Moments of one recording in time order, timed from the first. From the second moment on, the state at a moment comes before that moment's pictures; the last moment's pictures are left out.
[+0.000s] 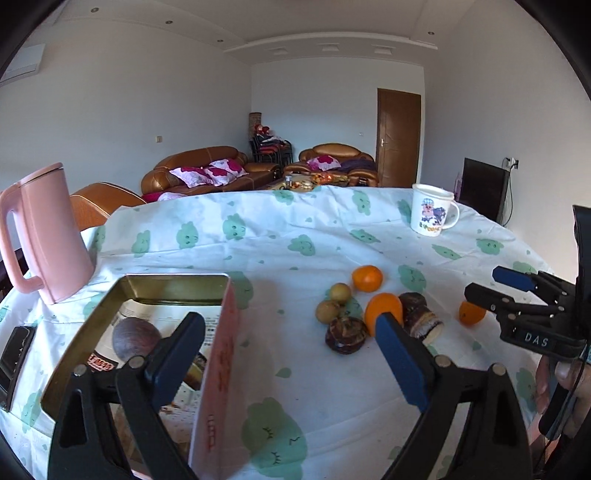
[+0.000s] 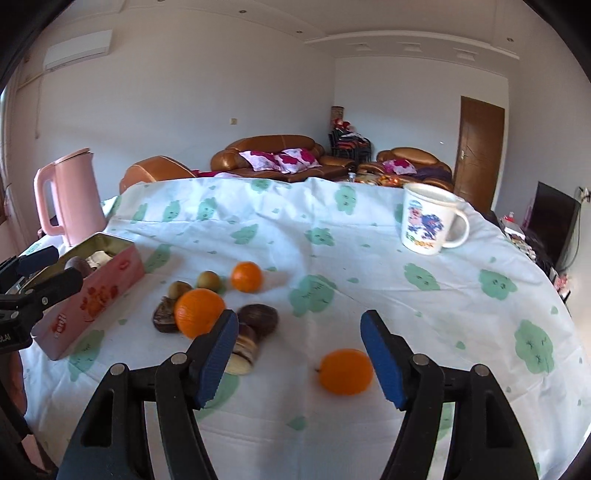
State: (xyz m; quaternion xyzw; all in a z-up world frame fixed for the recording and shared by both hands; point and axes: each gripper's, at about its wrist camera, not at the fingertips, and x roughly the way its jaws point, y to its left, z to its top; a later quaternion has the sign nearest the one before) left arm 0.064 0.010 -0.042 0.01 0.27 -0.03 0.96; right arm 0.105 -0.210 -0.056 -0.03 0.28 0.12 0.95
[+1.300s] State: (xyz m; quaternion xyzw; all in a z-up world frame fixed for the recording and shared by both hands) left arm 0.117 -0.011 -0.065 -0.02 0.34 -0.10 0.93; right arm 0.107 -0.233 -0.067 0.02 0.28 0.17 0.94
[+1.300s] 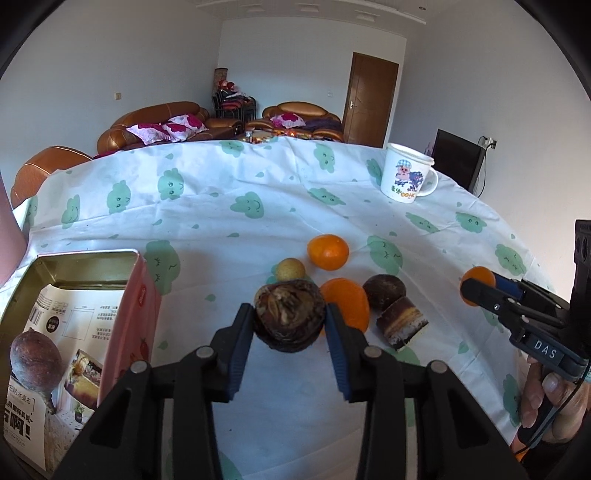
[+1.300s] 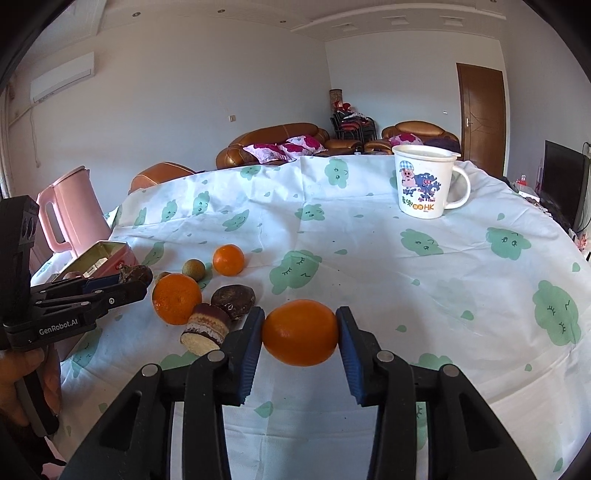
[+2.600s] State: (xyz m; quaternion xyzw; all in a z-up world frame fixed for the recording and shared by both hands) left arm 0.063 -0.010 -0.036 0.00 0.18 -0.06 0.98; right arm 0.066 -0.237 -0.057 0.00 0.15 0.18 0.97
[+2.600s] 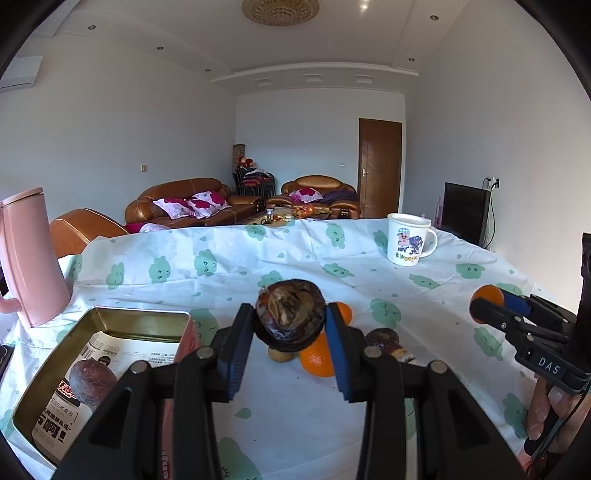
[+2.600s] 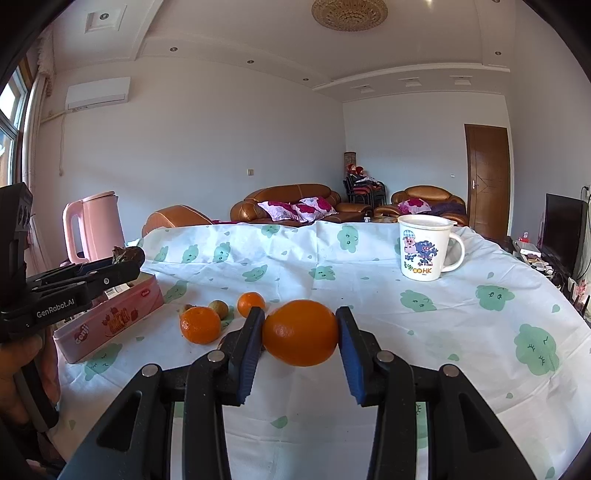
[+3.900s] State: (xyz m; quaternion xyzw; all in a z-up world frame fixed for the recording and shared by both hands) left arm 0.031 0.119 -0.030 -0.06 0.21 0.07 0.97; right arm 0.075 -0.088 0.018 -0.02 0.19 0.38 0.91
